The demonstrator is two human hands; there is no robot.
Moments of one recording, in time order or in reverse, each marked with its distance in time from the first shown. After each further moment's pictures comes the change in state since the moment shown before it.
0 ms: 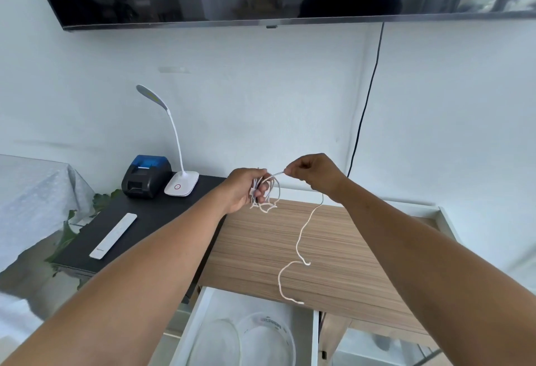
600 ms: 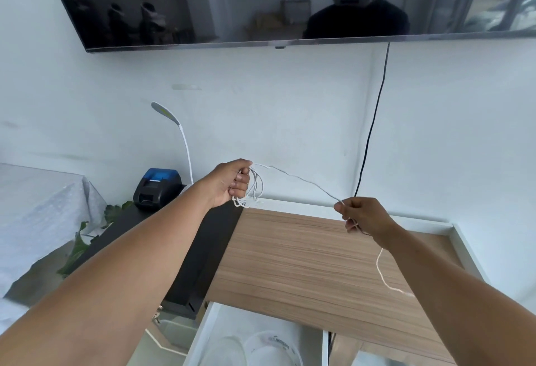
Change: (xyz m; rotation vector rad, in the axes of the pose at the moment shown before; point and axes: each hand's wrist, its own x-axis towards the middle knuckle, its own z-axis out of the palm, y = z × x) left_hand -0.001 0.045 -0.045 -0.106 0.105 -0.019; right_hand -0.035 0.078 -0.046 0.191 0.146 0.256
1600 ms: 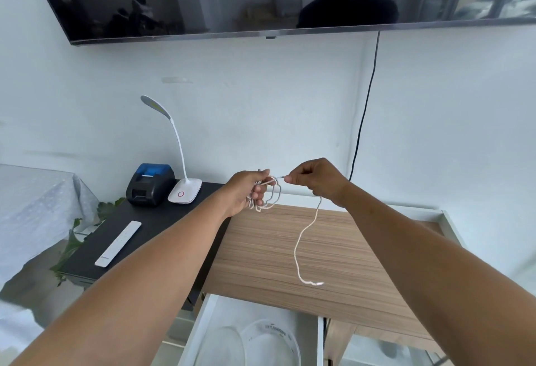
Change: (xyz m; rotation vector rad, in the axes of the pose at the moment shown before) left_hand -0.004 -0.041 0.040 0.140 -0.088 0.019; right_hand -0.003 -0.079 0.061 -0.181 -0.206 -0.260
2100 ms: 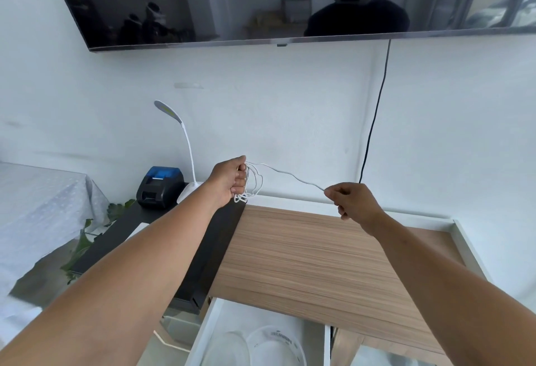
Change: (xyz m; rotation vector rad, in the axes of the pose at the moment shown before) left_hand 0.000 0.027 -0.043 -0.226 0.262 0.040; right_hand -0.022 0.053 -0.023 0.062 0.242 0.173
